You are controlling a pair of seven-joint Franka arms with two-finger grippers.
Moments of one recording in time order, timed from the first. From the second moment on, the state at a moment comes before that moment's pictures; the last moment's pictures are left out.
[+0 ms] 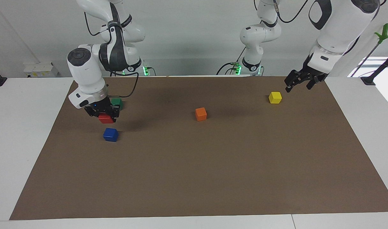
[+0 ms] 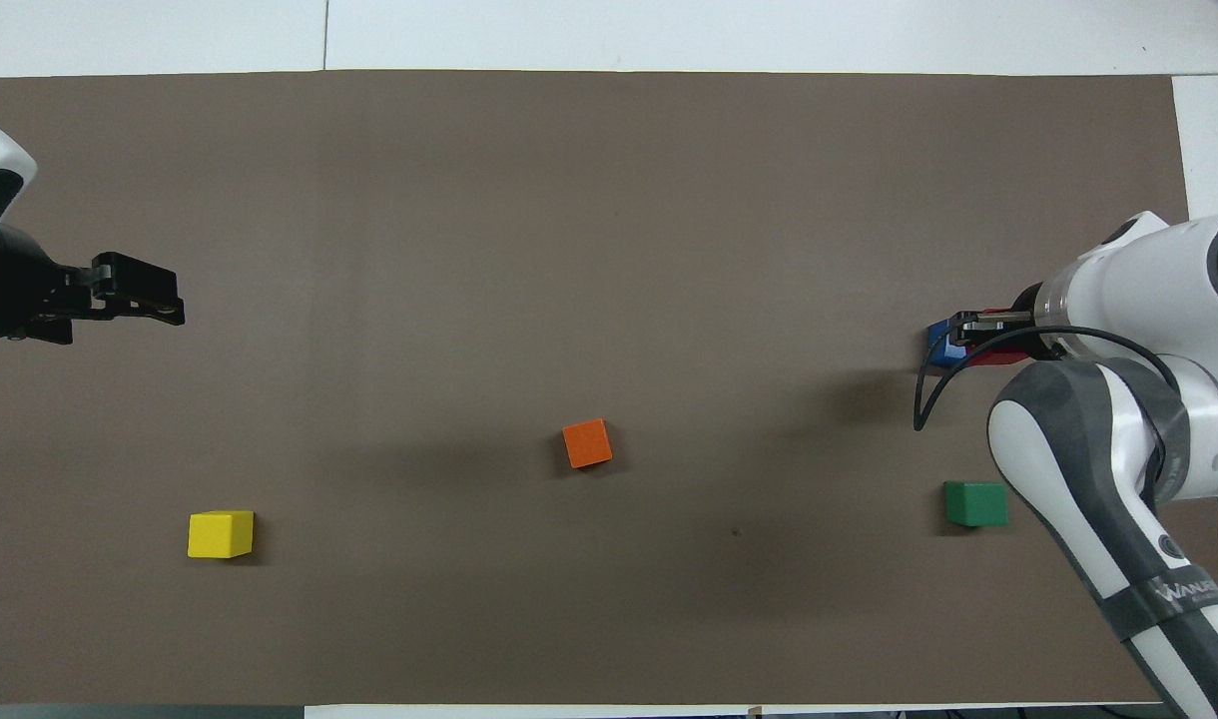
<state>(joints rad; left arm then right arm) 0.16 -0.02 -0.27 -1.63 -0.03 1.58 -0.18 0.02 0.01 0.00 -2.14 -0.08 2.21 0.12</state>
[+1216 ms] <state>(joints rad) 0.18 -0.03 -0.25 -1.62 -0.03 1.61 -0.19 -0.02 0.13 0.00 -2.18 -0.09 2.45 0.27</state>
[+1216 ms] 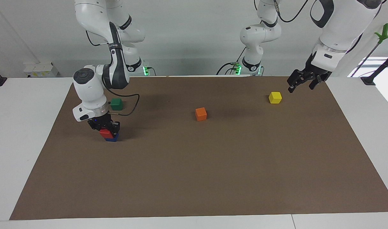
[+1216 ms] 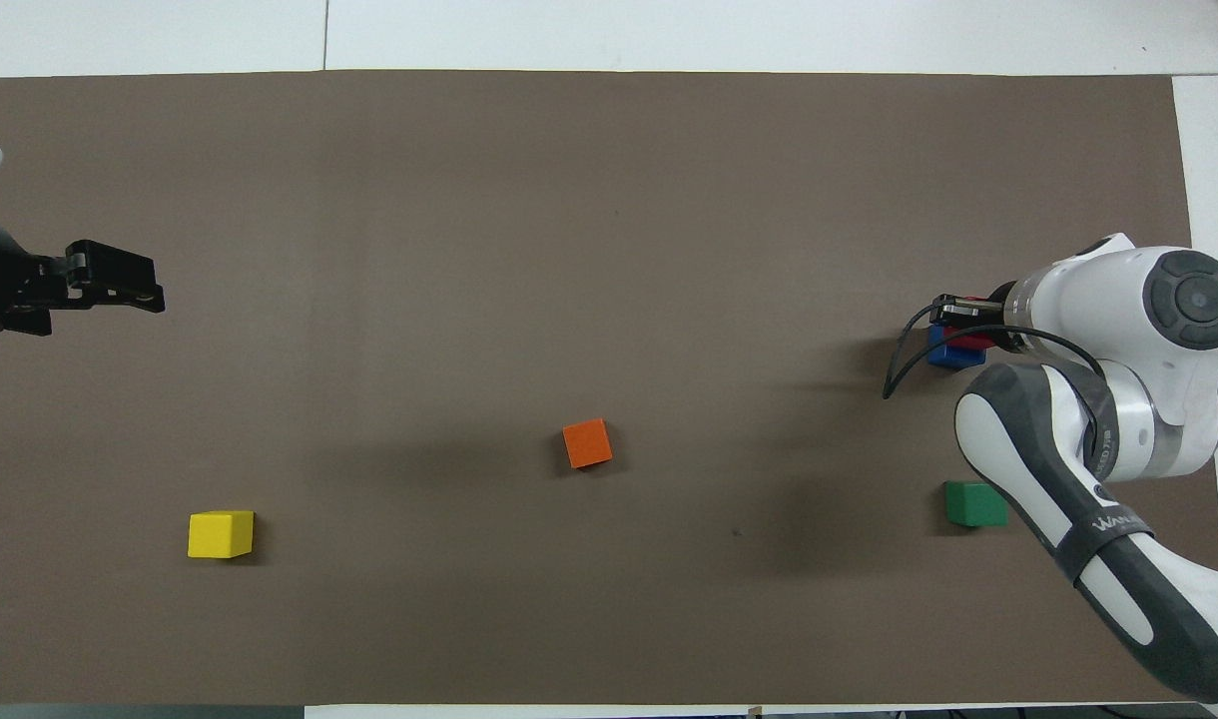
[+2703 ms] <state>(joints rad) 0.00 -0.08 -0.07 -1.67 -0.03 1.60 -0.19 -0.02 0.13 0.00 -2.21 -0.09 2.48 0.31</state>
